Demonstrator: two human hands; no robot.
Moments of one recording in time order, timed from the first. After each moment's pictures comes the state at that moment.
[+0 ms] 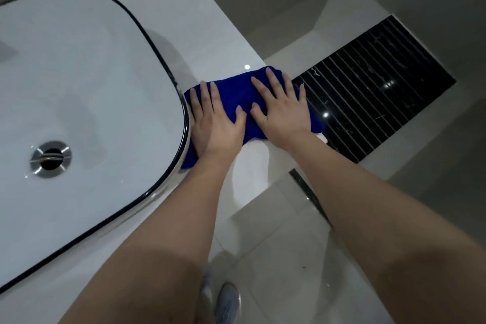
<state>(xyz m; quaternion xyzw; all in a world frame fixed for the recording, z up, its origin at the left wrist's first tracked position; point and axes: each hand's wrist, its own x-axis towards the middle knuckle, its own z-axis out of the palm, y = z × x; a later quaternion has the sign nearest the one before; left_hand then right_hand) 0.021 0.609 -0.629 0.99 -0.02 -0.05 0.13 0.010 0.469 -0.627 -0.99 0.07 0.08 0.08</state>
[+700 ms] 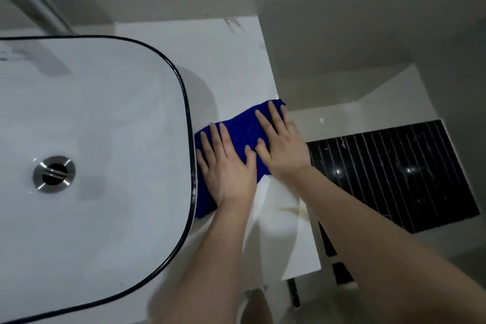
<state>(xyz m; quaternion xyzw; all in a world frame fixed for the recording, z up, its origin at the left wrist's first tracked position) 0.089 0.572 -0.624 0.96 0.22 -0.05 0.17 0.147 0.461 -0.617 -0.97 -0.14 0.13 0.11</state>
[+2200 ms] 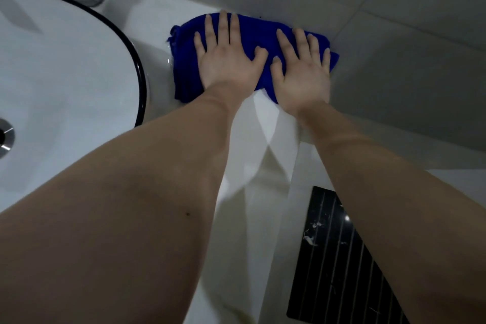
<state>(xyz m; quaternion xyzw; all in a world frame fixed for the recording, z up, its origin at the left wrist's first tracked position) 0.332 0.647 -0.634 0.94 0.33 0.01 0.11 0.383 0.524 -0.631 -0.95 -0.28 0.07 0.10</state>
